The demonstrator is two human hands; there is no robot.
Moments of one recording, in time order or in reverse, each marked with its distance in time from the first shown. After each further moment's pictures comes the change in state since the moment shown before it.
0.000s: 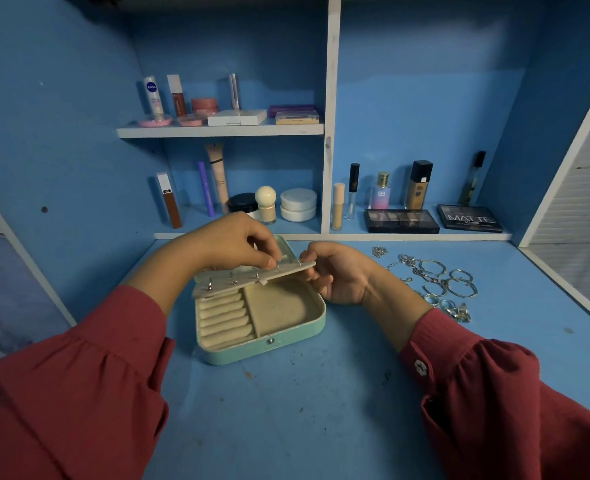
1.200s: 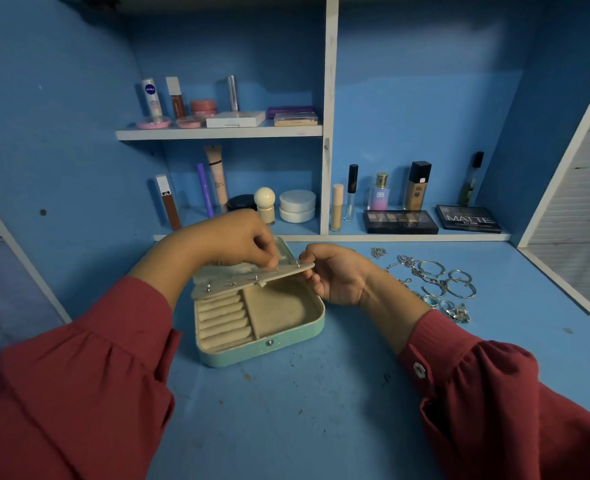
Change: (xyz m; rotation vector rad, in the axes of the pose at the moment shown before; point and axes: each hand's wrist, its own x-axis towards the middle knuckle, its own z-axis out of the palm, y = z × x) left_hand 0.006 0.013 -0.005 0.140 -0.079 -0.016; right_hand -0.002 0.000 0.003 -0.042 0.055 -0.028
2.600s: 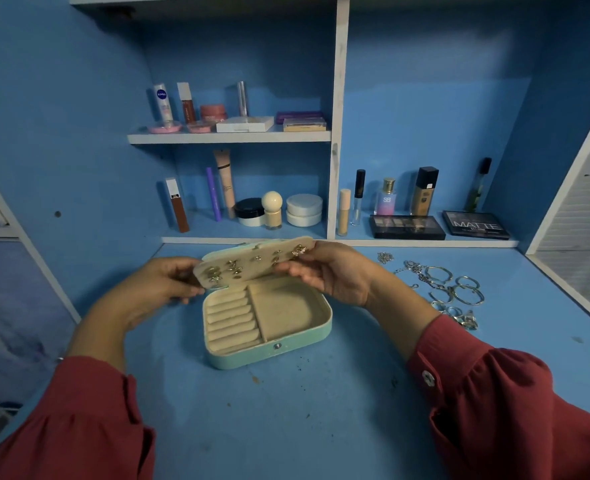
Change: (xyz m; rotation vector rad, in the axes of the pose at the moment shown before) left_hand -0.070 -0.101 0.032 -0.769 0.294 -0.286; right_hand -0.003 -0.002 0.014 0.007 -0.057 -0.155
